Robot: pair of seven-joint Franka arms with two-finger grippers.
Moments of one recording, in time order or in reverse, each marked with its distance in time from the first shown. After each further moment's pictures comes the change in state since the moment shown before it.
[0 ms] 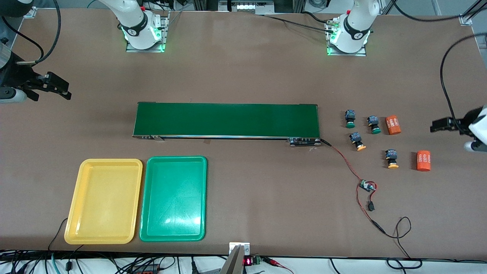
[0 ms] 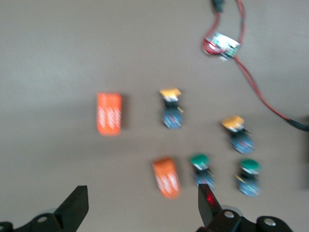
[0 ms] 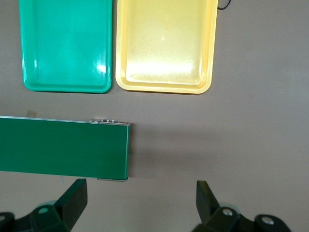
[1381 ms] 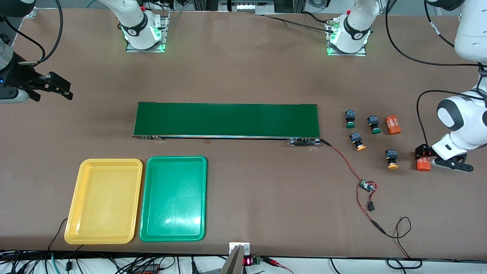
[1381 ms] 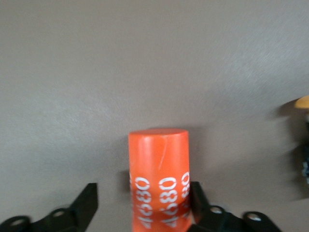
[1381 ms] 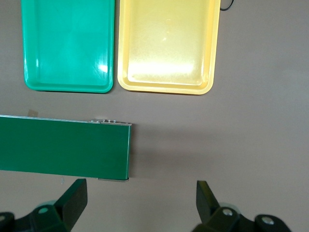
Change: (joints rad) left arm 0.150 0.315 -0.005 -0.239 0.000 0.759 0.241; right arm 0.006 0.001 0.002 0.000 0.000 0.002 0.000
